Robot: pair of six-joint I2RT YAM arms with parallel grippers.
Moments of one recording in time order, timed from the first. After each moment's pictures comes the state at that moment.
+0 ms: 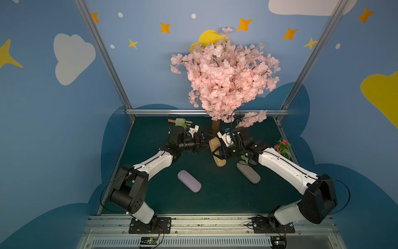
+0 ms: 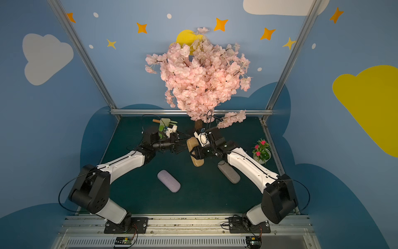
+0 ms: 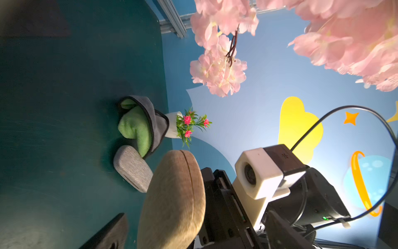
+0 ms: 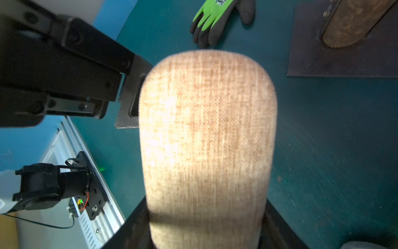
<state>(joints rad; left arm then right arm) -0.40 1.61 0.98 0.40 0.91 -1.27 0.64 1.47 1.21 -0.53 -0.37 0.19</state>
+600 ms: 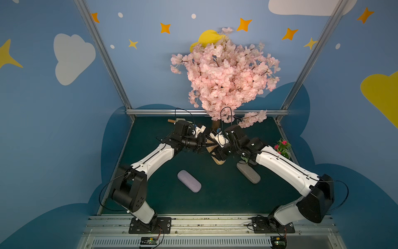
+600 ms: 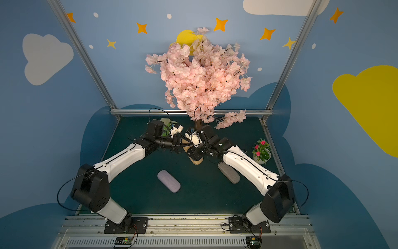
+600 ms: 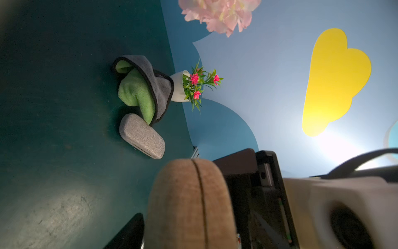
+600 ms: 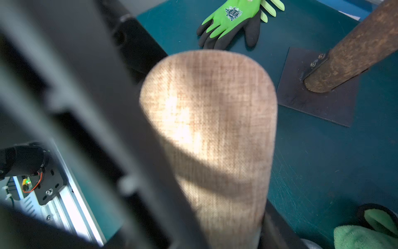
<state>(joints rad) -0.43 1.61 1.19 -0.16 1.01 -0.85 0.76 1.50 1.36 -0.68 -0.18 -0.01</state>
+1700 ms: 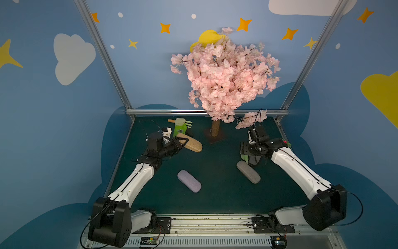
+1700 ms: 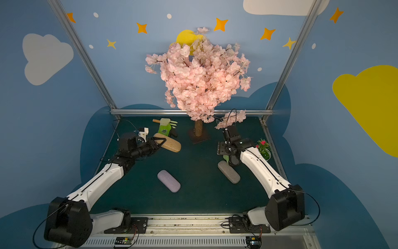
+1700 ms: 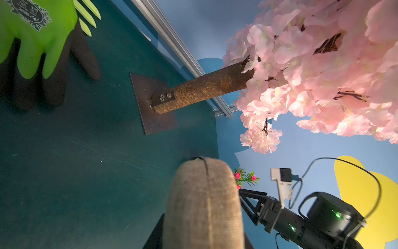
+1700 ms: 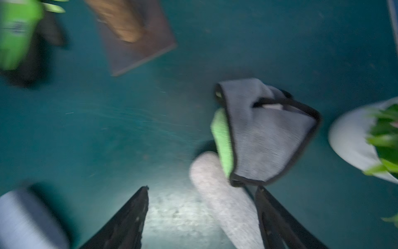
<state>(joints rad) -0.21 1.24 0.78 0.08 0.56 -0.96 0.42 1.43 1.21 -0.84 0.20 0.38</state>
